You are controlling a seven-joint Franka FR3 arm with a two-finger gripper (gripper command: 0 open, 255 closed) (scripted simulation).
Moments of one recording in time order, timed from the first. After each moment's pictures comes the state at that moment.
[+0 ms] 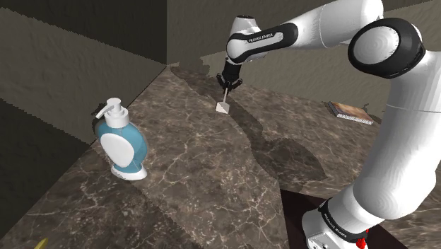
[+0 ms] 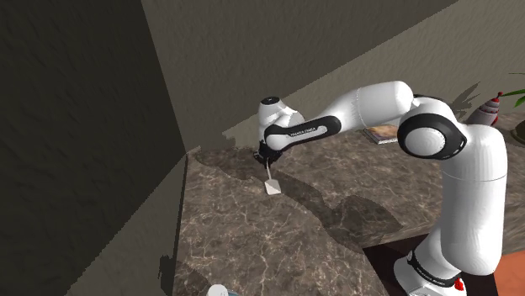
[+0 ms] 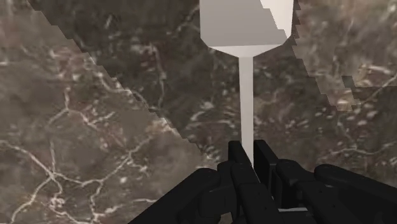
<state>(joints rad) -0.18 0.45 0.15 -1.67 -0.13 2.15 0.83</state>
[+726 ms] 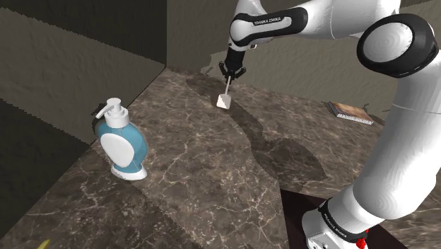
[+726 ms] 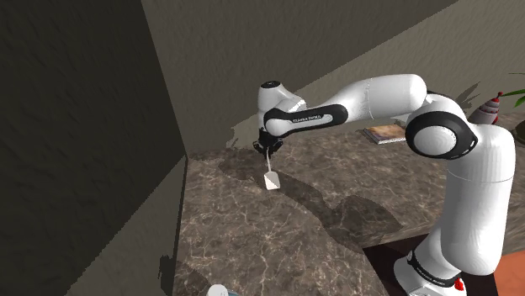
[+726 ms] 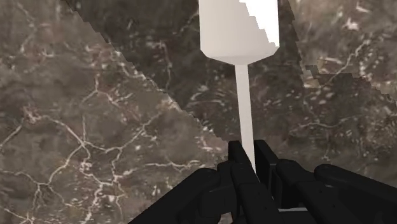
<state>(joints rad) -0.18 0.40 0.16 -1.59 -0.12 2.03 0.81</state>
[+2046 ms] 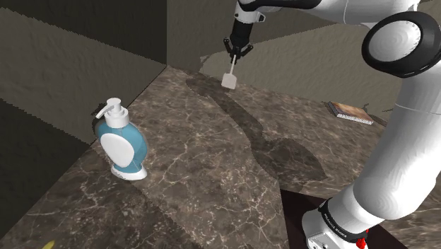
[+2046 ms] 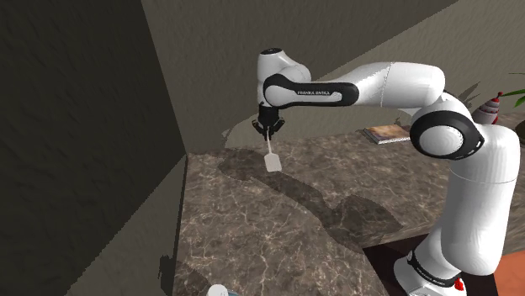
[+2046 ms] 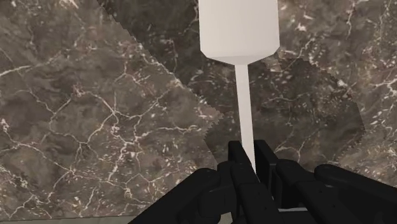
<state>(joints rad) -0.17 0.37 0.16 -1.36 -0.11 1.77 0.80</state>
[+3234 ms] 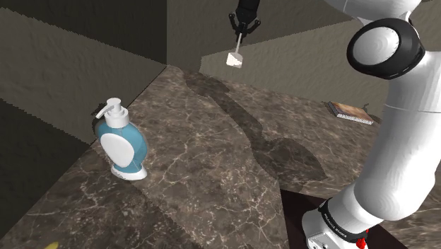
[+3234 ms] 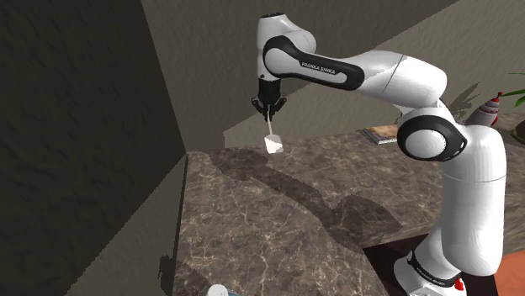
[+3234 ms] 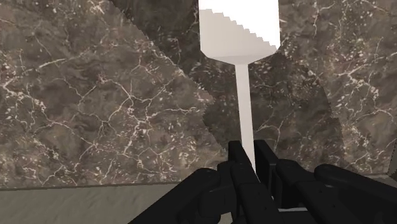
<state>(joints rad) -0.15 0.45 0.16 -0.99 -0.12 1.48 0.78</state>
